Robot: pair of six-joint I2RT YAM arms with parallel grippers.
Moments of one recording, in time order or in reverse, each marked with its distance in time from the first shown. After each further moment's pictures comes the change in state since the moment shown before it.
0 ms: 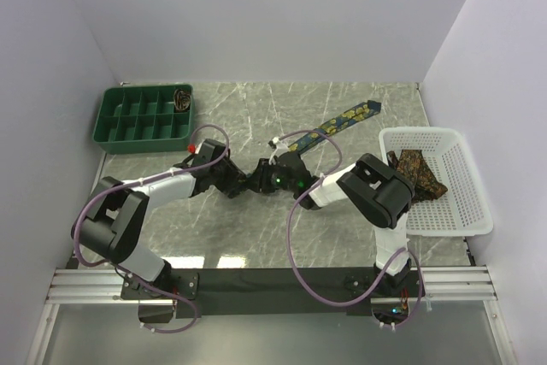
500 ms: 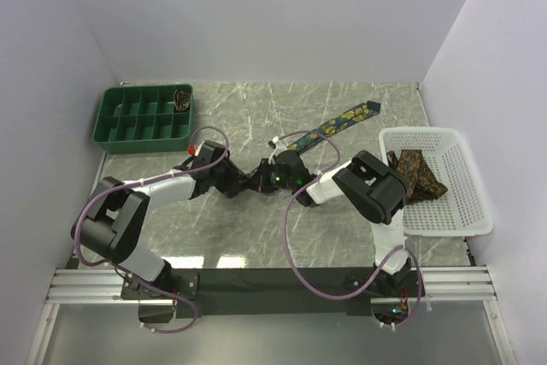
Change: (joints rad) left arm 0.000 0.001 -0.024 0.042 0.000 -0.017; right arm -0.020 0.056 0.042 -0.025 -0.046 0.051
